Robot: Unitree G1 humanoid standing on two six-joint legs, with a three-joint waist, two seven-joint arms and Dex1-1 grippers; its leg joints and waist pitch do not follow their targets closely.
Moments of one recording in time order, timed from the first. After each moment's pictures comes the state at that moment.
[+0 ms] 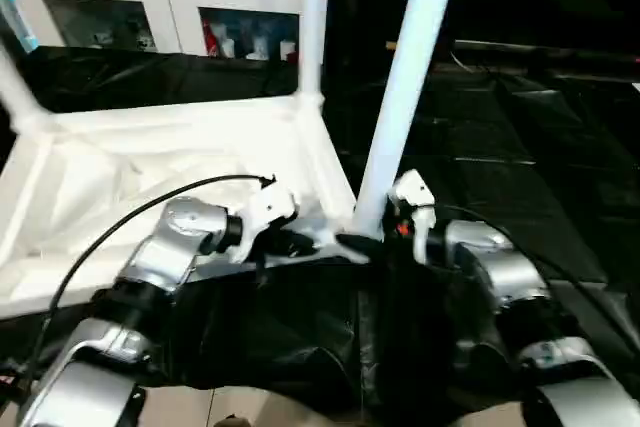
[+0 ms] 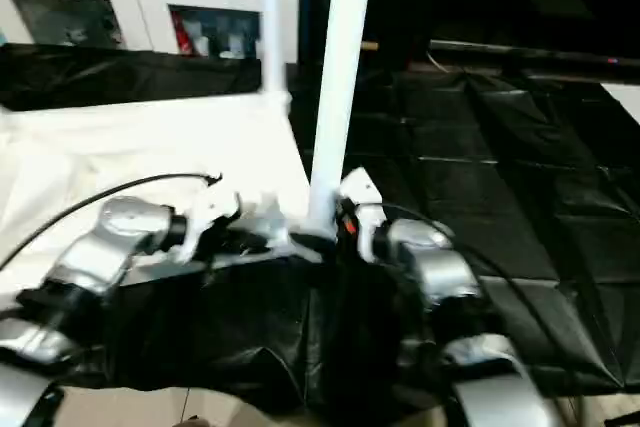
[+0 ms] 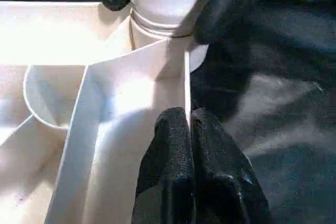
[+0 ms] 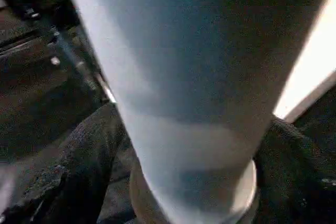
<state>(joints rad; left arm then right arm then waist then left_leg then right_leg) -0.58 0.39 -0.28 0.54 0.03 0.13 -1.25 -0.55 -0.24 0.13 0.67 0.10 0.15 1.11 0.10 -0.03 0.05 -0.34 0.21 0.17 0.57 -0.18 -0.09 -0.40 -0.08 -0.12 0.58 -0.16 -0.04</state>
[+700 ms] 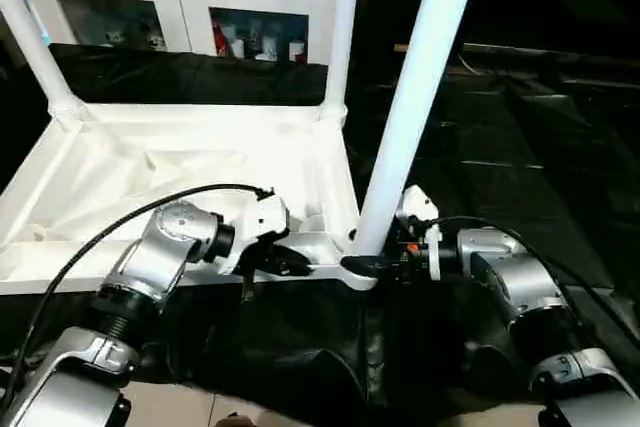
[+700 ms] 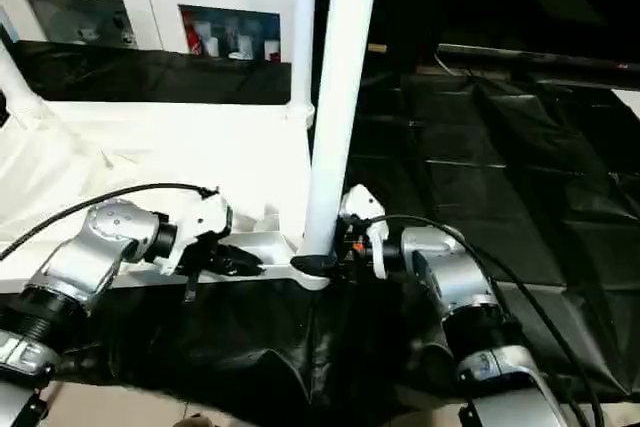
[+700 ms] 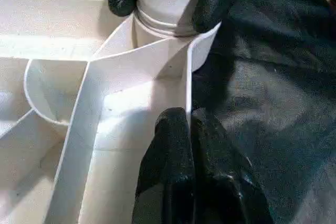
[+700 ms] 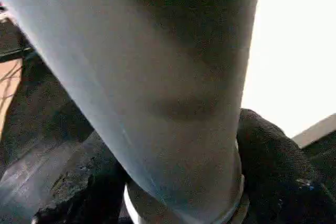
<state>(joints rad) -0.55 0.40 -0.28 0.49 0.02 0.15 -1.29 -0.48 -0.26 0.14 0.57 0.13 0.21 1.16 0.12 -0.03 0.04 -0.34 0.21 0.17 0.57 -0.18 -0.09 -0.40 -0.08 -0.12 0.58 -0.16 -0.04</state>
